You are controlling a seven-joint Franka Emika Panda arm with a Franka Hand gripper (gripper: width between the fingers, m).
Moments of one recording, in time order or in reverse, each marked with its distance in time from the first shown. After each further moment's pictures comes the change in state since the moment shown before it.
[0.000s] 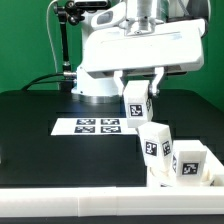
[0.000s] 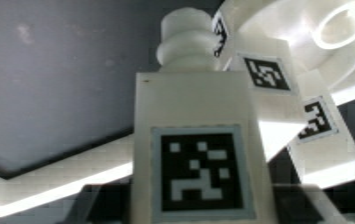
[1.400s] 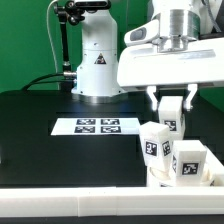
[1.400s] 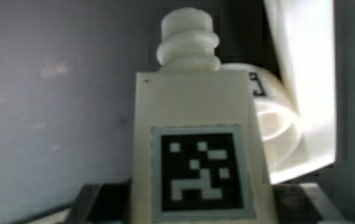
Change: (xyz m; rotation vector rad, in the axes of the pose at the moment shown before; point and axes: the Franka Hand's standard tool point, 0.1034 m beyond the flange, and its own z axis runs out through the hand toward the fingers) arm -0.050 -0.064 0.009 0.008 -0.077 0.000
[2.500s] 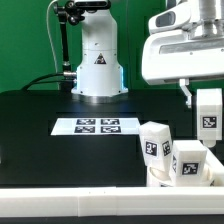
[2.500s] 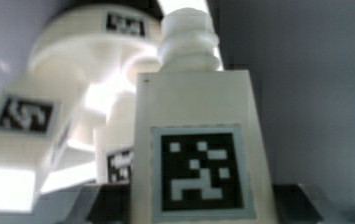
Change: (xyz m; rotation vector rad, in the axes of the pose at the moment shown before) arm 0.061 -0.048 0.008 0.048 -0.015 -0.132
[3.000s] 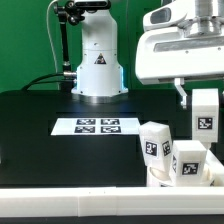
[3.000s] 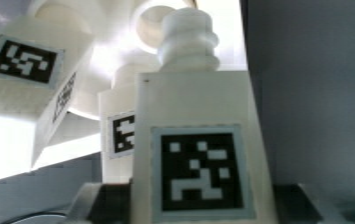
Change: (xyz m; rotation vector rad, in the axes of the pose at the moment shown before) arm 0.006 0.004 0.003 -0.005 0.007 -0.004
